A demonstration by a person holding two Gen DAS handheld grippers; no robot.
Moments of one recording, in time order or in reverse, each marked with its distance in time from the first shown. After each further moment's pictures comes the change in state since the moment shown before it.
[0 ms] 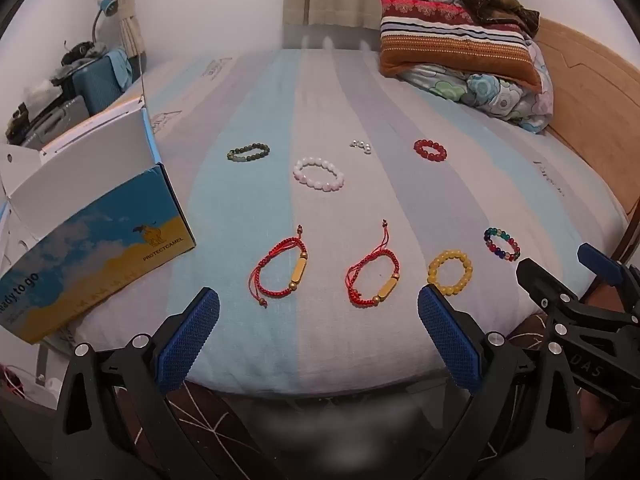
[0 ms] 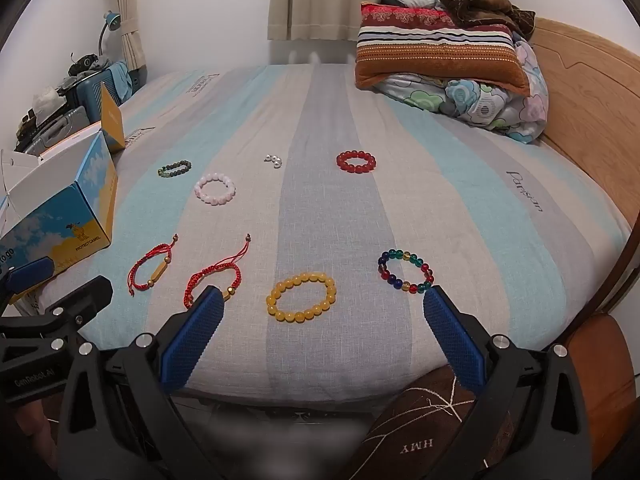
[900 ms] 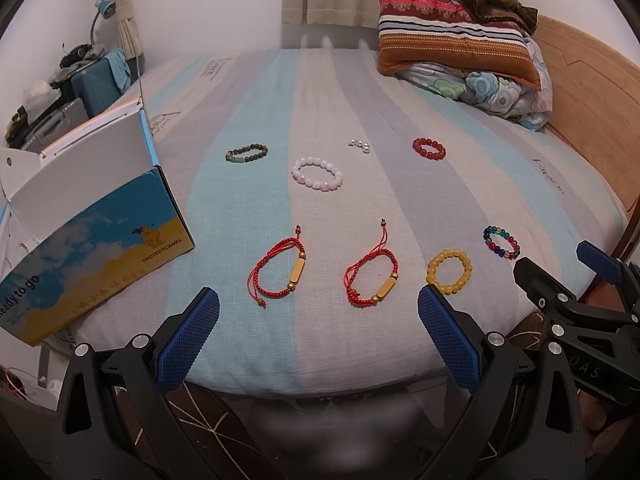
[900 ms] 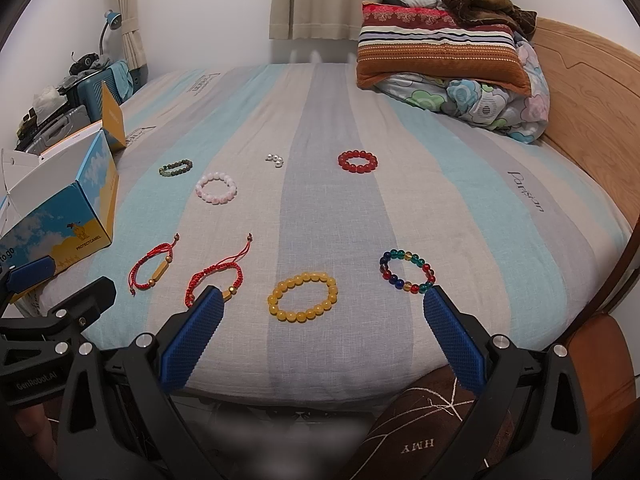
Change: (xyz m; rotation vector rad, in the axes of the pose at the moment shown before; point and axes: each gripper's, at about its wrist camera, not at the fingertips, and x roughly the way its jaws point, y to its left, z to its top) left arm 0.001 -0.001 -0.002 0.006 0.002 0.000; right arm 0.002 0.009 0.001 0.002 -0.001 -0.001
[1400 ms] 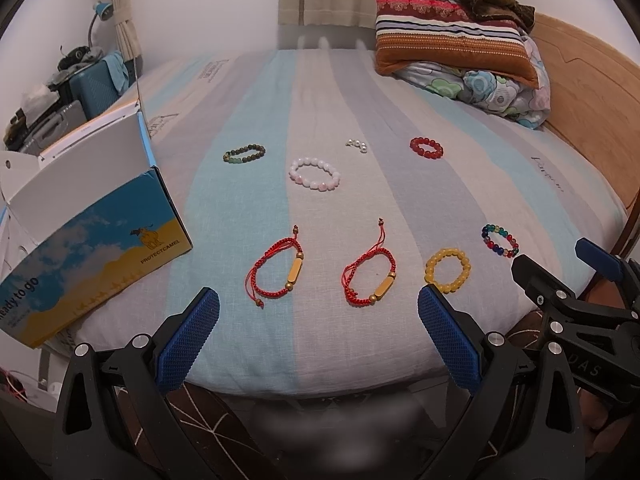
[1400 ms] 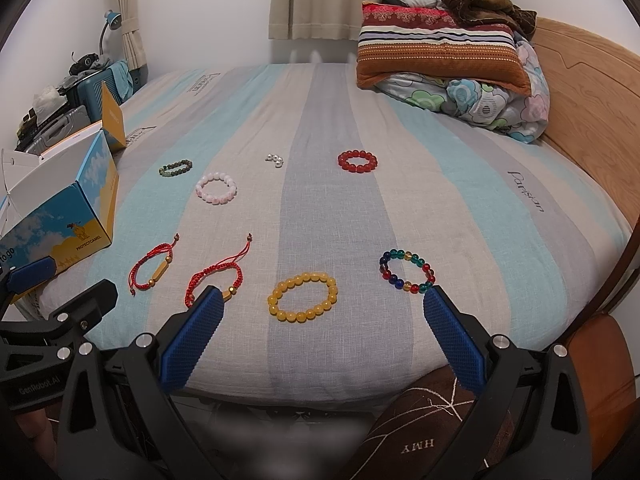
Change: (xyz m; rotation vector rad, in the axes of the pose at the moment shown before) left arm 0.000 -0.003 0.001 0.009 0.000 -0.006; right arm 0.000 0.003 0.000 0.000 0.000 -0.001
